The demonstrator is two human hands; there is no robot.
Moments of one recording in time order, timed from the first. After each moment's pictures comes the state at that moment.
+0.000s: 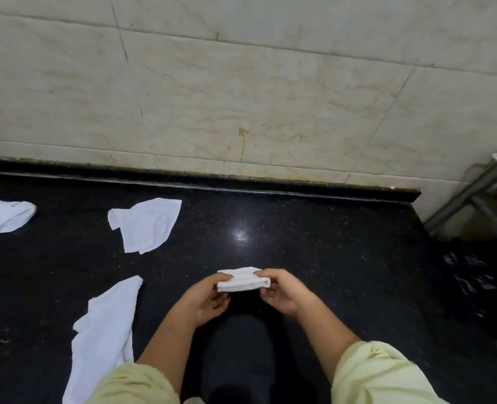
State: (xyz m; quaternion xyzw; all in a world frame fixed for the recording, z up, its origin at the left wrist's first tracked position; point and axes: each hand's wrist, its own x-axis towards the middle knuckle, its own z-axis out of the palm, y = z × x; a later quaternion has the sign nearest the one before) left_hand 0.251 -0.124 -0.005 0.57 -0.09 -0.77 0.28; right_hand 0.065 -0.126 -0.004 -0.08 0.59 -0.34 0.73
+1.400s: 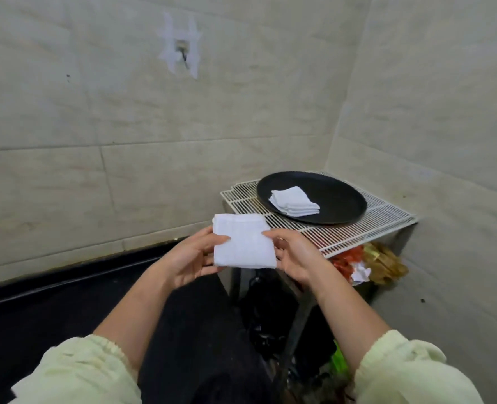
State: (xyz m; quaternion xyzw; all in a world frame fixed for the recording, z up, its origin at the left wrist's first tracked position) left_hand -0.243 -0.087 0.198 0.30 -0.56 -0.75 0.19; right_hand -0.430 0.016 0.207 -0.20 0.55 -0.62 0.53
